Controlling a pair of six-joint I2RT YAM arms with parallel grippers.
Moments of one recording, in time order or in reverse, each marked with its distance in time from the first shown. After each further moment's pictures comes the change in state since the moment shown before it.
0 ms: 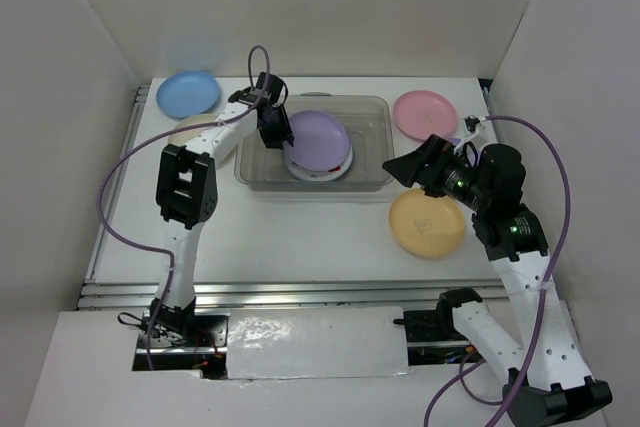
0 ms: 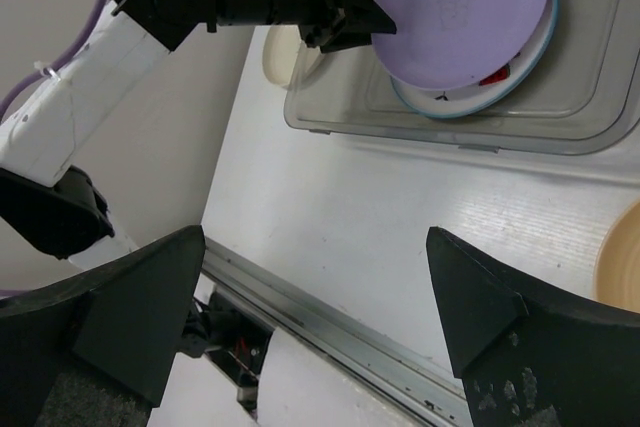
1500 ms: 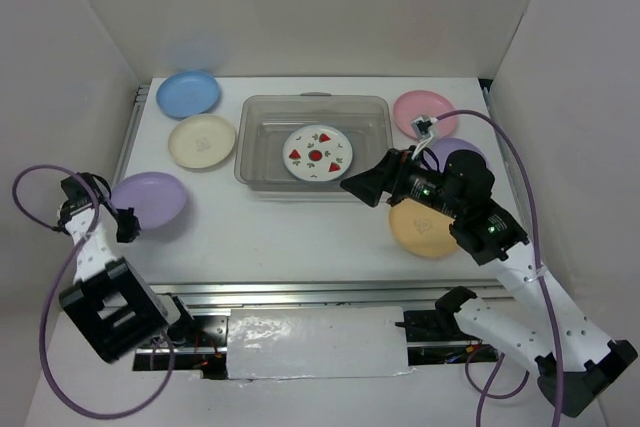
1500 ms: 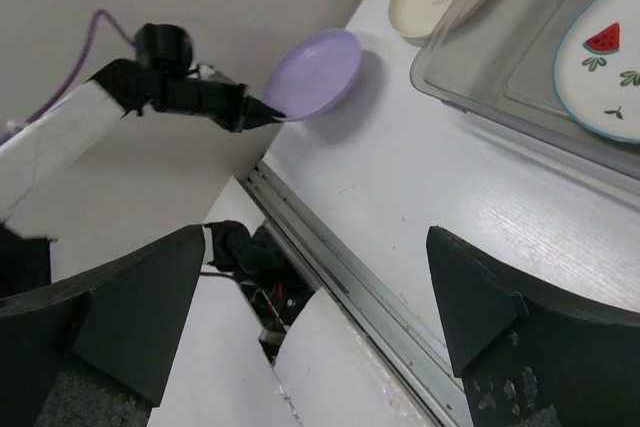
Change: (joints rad) left arm 0.996 -0.996 -1.189 0.063 -0.084 -0.259; right arm 0.383 0.044 -0.042 0.246 0.053 0.006
